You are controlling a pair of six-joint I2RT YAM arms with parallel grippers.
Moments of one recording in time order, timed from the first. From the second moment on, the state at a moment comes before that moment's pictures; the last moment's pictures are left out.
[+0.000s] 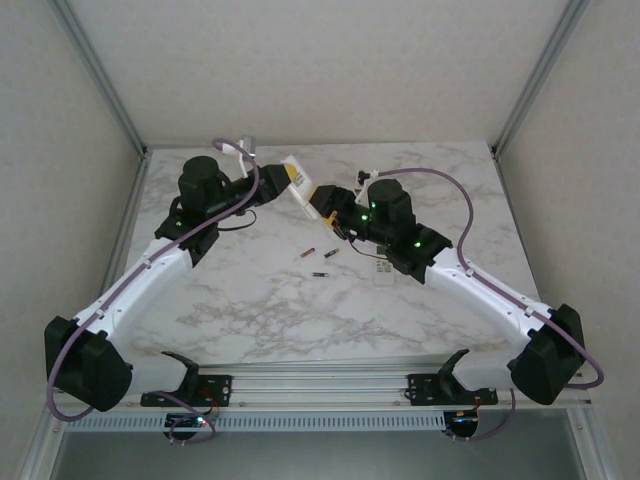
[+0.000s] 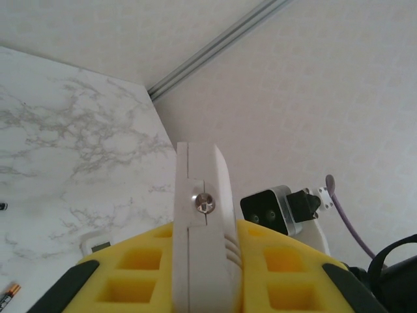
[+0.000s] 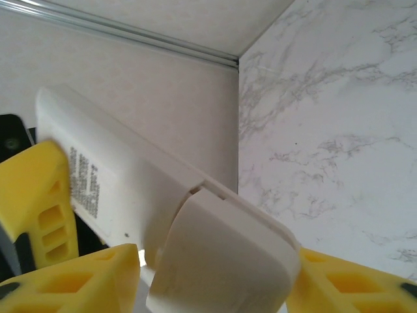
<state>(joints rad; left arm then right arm) -0.37 1.28 1.11 0.08 0.55 -0.86 0.75 1.31 1.11 -0.08 -0.21 1.22</state>
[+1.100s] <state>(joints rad) -0.37 1.27 1.14 -0.06 0.38 -0.73 0.75 1.28 1.02 -0.05 -0.24 1.24</state>
